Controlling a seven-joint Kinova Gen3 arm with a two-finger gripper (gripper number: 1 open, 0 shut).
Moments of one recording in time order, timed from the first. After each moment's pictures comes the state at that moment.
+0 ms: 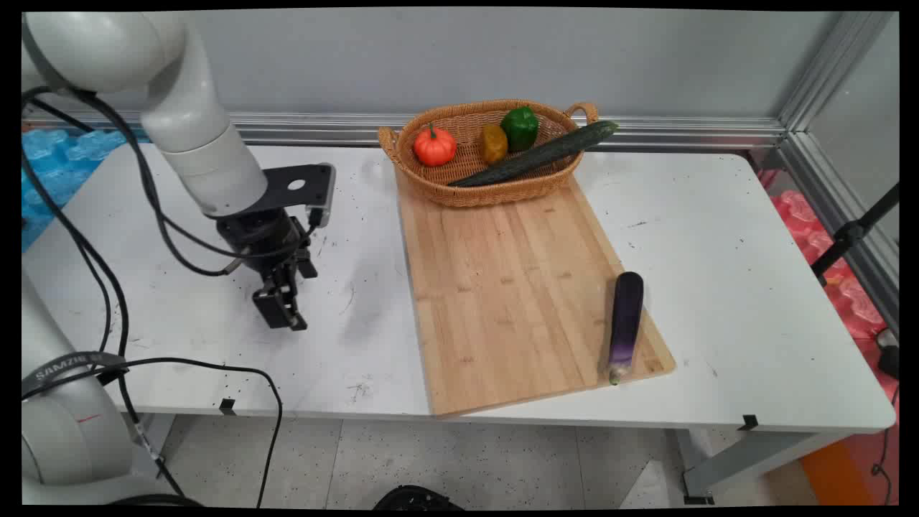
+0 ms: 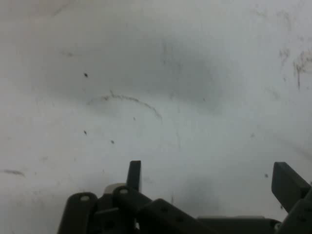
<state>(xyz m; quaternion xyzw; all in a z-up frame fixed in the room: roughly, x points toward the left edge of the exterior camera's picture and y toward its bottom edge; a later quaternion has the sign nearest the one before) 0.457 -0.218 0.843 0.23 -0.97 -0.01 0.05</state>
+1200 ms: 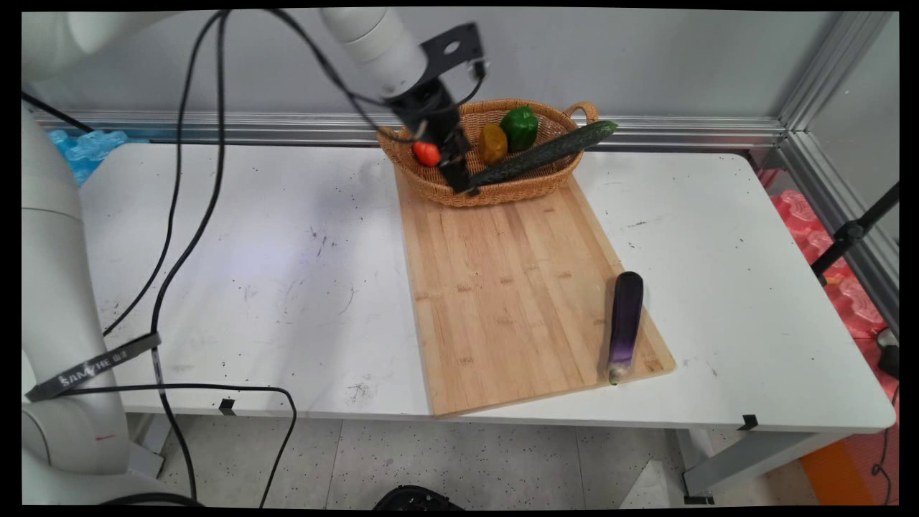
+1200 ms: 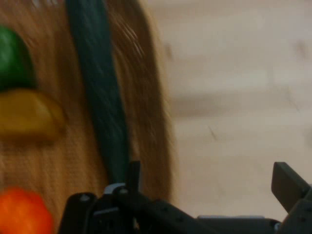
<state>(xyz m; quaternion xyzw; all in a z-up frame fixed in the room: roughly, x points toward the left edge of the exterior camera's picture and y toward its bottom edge) 0.371 -0.408 0.894 0.23 -0.94 0.13 0.20</state>
